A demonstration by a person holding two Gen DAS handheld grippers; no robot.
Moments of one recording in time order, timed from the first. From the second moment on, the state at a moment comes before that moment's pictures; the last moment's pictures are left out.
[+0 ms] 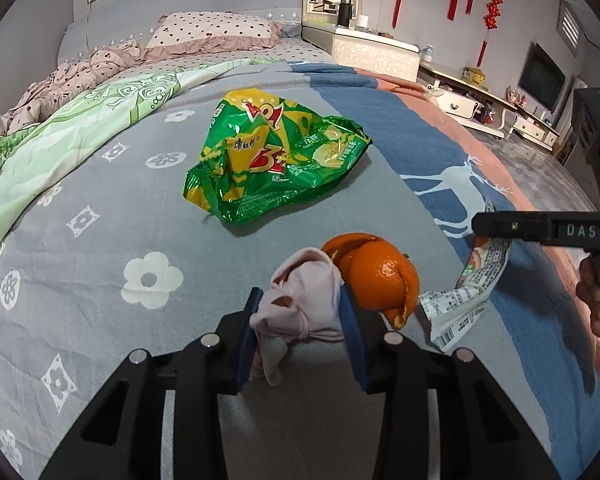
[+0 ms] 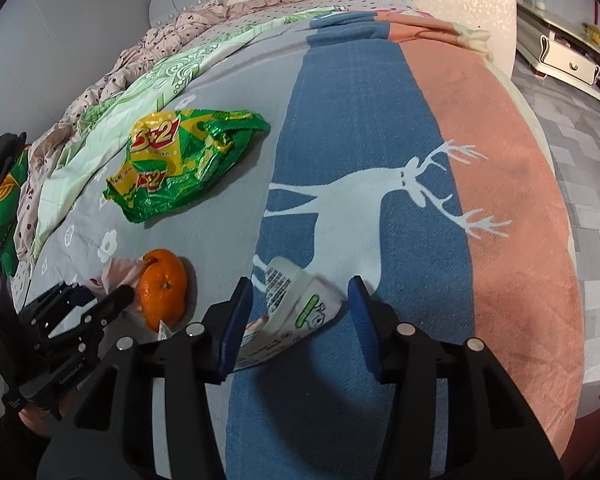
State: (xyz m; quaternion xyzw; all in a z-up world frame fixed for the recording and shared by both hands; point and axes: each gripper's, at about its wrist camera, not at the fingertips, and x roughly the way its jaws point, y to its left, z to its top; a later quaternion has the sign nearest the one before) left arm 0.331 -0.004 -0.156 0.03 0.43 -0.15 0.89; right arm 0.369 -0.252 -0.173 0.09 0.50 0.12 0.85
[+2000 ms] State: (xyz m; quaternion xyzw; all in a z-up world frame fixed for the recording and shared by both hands) left arm 0.181 -0.123 0.048 0.02 0.27 -0.25 0.93; right arm 0.131 -0.433 0.068 0.14 0.28 0.02 0.95
